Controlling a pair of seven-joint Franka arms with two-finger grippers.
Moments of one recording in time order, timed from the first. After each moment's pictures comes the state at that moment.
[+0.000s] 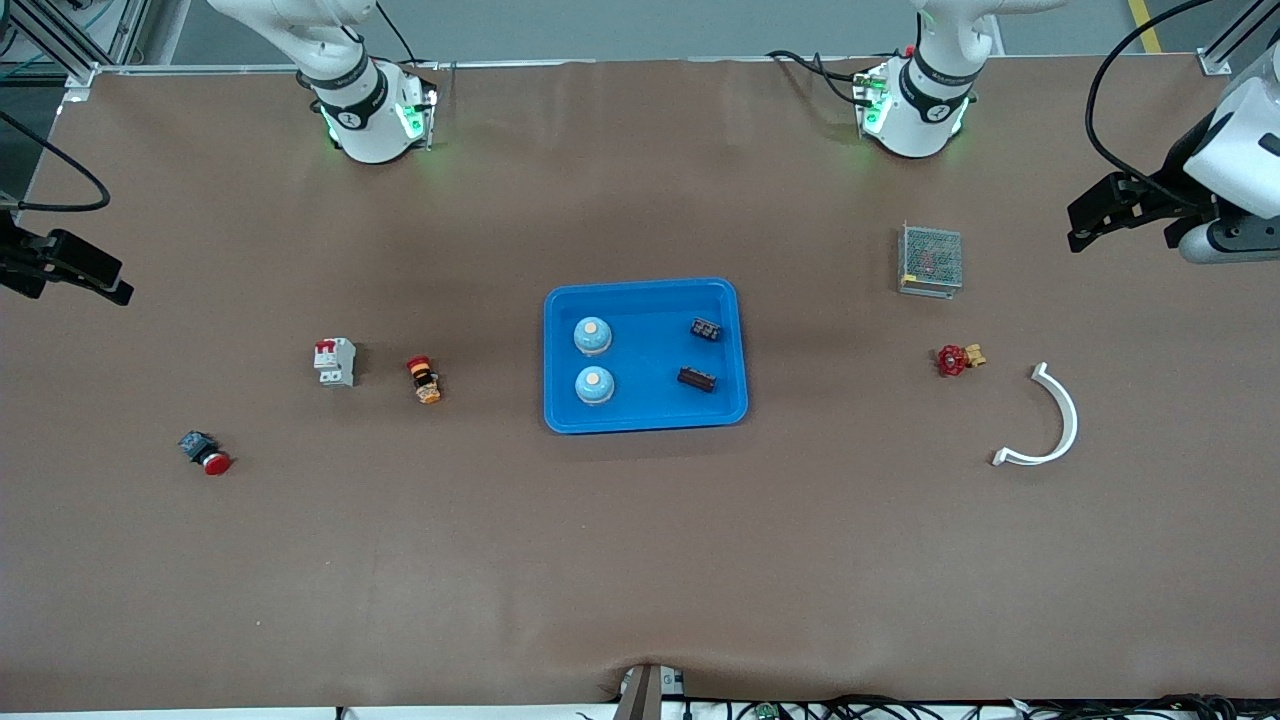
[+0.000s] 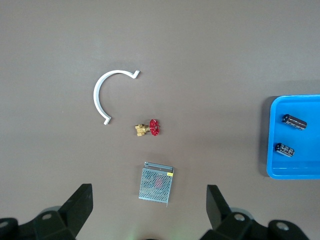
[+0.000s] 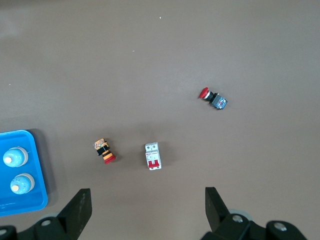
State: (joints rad) left arm 0.02 -0.01 -0.14 -1.52 0.04 1.48 -0.13; right arm -0.10 0.05 0.05 -1.49 0.01 1.57 0.05
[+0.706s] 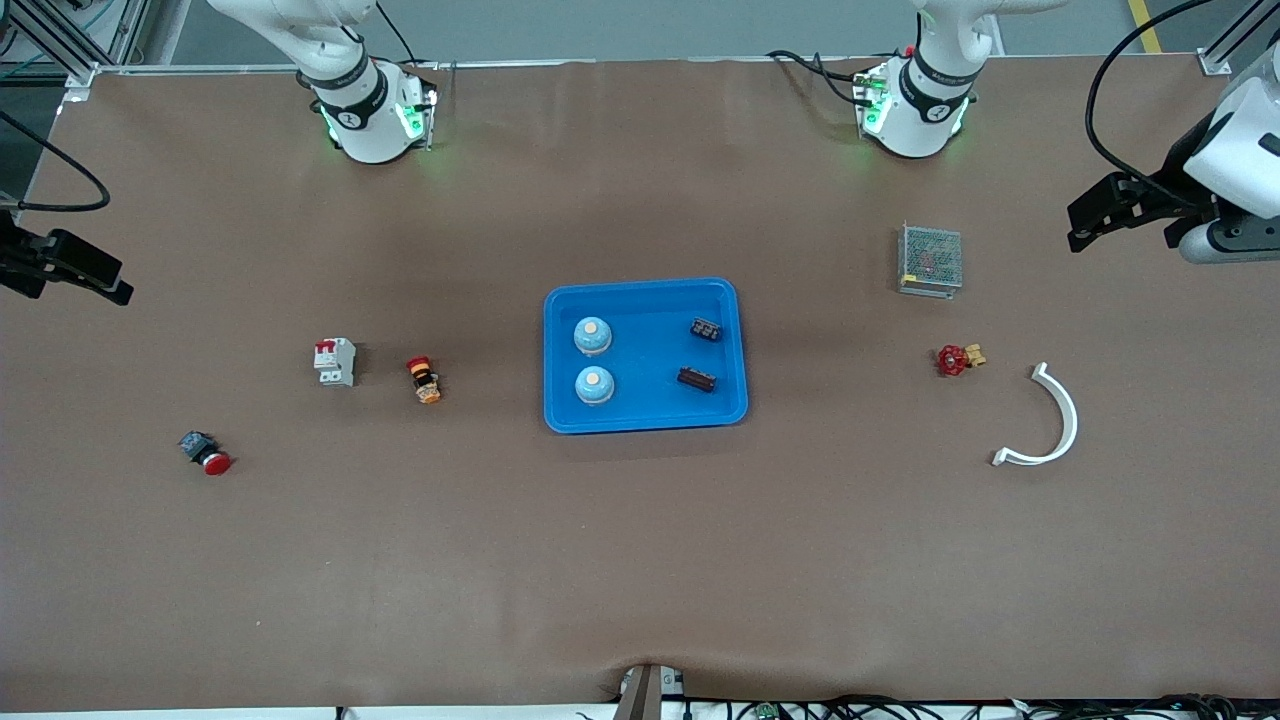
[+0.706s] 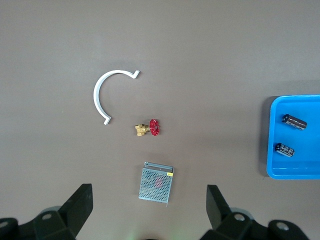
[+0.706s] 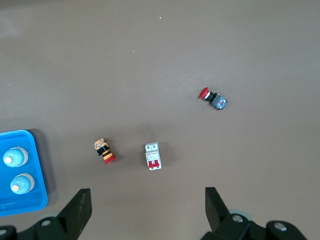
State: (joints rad) left arm 0.02 -0.01 -0.14 -1.52 0.04 1.48 -0.13; right arm -0.10 0.05 0.05 -1.49 0.01 1.57 0.05
